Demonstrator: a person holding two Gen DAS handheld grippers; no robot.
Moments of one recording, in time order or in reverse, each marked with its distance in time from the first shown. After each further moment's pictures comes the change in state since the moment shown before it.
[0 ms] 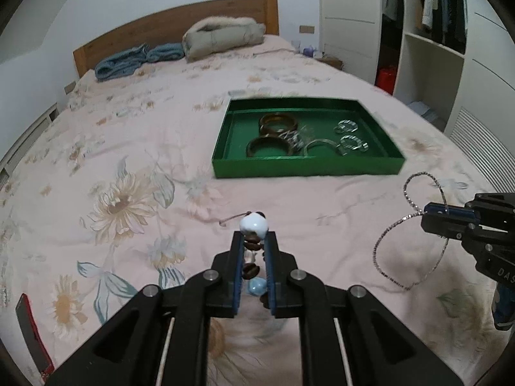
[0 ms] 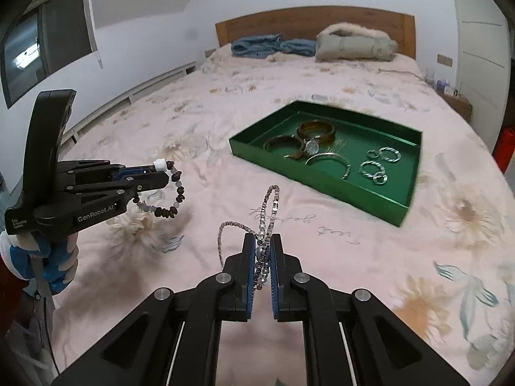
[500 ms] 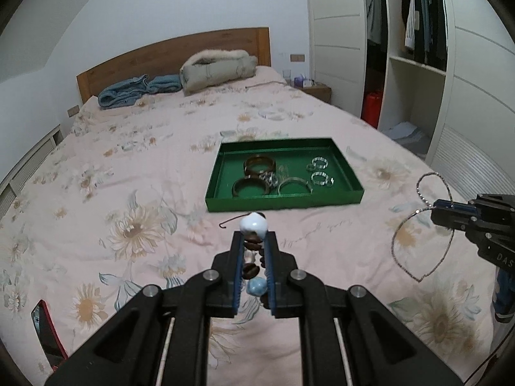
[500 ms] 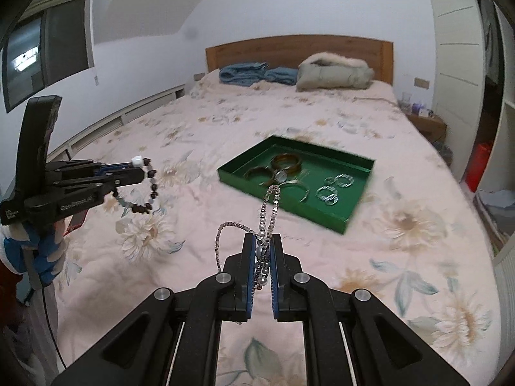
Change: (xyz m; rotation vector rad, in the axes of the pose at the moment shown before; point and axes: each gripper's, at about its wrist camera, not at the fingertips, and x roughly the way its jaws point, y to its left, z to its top) left arm -0.081 -0.023 0.018 0.006 -0.122 -0.013; right arm -0.089 -0.011 0.003 -0.006 -0.106 -0.089
